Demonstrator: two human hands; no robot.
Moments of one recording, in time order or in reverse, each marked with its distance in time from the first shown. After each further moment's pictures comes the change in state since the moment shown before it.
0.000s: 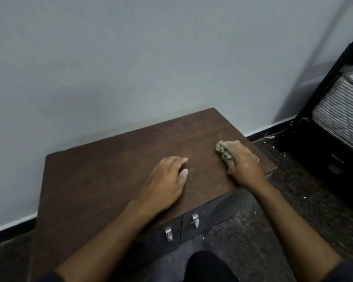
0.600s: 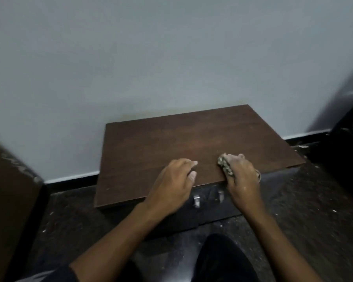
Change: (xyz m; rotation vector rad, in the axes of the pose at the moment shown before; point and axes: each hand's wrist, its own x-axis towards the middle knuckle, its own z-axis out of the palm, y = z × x) left_hand -0.120 0.007 -0.030 0.025 0.178 -0.056; right_hand -0.099 -0.086 0.037 0.053 0.131 -0.149
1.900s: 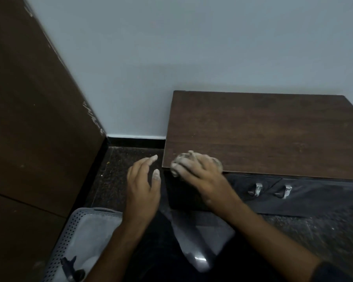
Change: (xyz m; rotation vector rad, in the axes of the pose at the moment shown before) left_hand -0.169 -0.088 -0.072 -0.036 0.504 -0.637; right_hand -0.038 -0.191 0.079 0.103 -0.392 -0.878
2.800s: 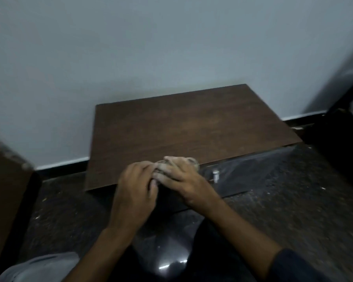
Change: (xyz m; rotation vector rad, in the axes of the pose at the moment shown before) left_hand -0.002 0.080 0.089 0.155 -0.232 0.593; right_hand -0.090 0.059 -0.039 0.037 0.061 0.139
